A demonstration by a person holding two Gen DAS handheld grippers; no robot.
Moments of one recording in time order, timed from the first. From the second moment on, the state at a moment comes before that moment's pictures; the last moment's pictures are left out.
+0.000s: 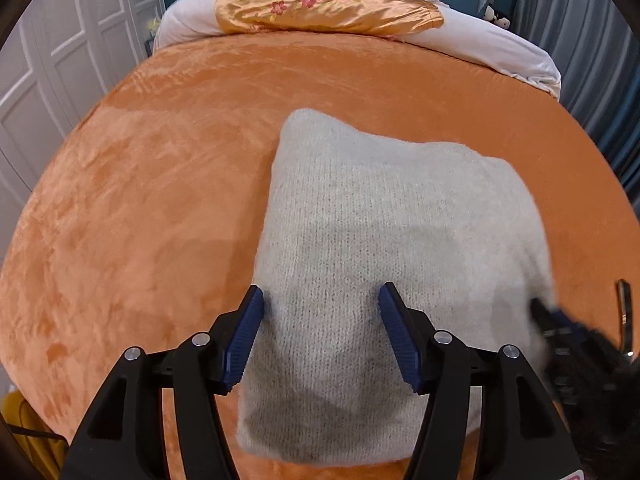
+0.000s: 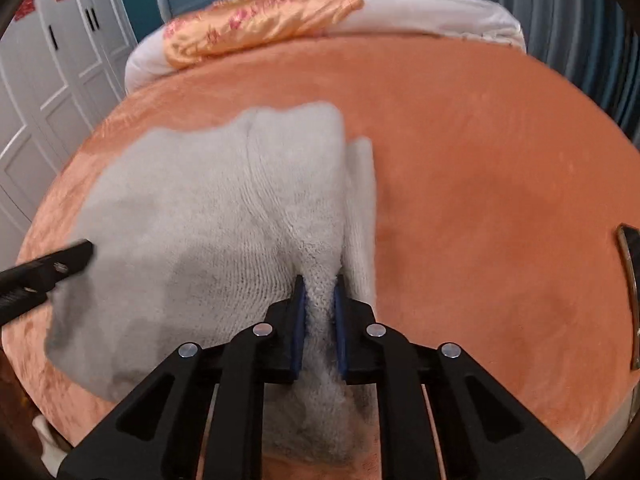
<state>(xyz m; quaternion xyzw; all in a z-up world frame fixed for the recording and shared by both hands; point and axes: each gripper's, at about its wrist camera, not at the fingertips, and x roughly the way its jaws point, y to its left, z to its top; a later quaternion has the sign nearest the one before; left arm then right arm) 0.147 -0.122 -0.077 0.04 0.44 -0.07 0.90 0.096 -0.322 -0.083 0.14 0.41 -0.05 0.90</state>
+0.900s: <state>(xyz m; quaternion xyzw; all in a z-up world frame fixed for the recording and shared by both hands) 0.135 -0.091 -0.080 -0.02 0.49 -0.09 0.87 0.045 -0.310 -0.081 0.20 0.43 -0.06 0.88</state>
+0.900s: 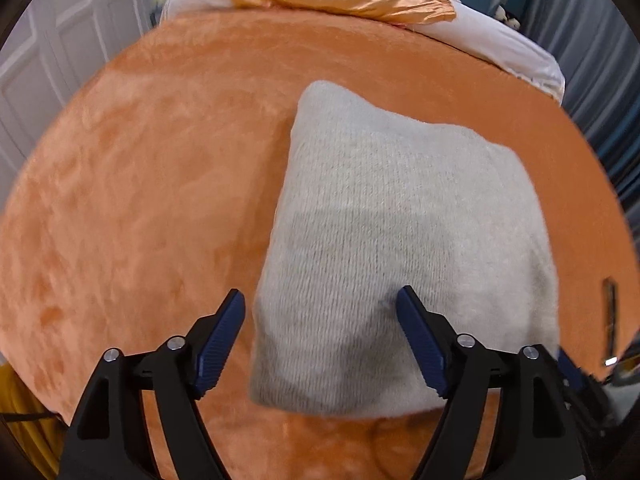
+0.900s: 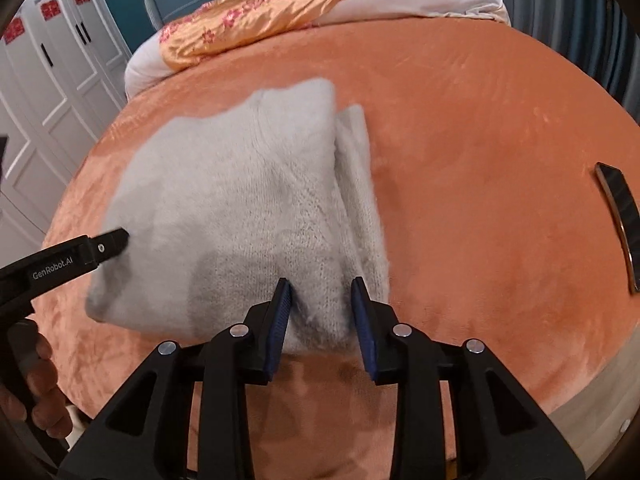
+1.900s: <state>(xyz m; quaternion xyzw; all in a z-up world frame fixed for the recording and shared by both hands) 0.198 -0.102 -0.114 -0.10 0.52 -0.12 0.84 0.116 -0.347 -0.128 0.30 0.46 0.03 0.84</state>
